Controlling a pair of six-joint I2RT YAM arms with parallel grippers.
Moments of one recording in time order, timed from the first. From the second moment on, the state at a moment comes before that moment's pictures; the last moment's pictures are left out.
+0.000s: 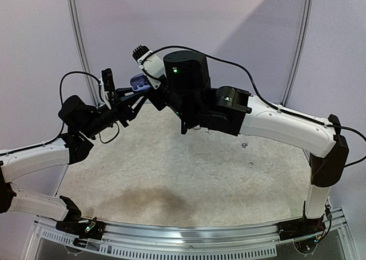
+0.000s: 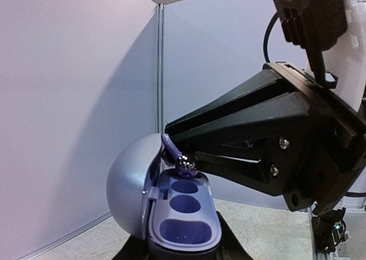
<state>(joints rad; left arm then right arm) -0.61 1.16 0.70 0.82 0.43 -0.17 1.25 1.95 2.06 -0.19 0.75 -0.36</state>
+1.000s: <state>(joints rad) -0.61 1.16 0.70 0.78 0.40 -0.21 1.25 1.98 2.06 -0.18 0.74 -0.36</state>
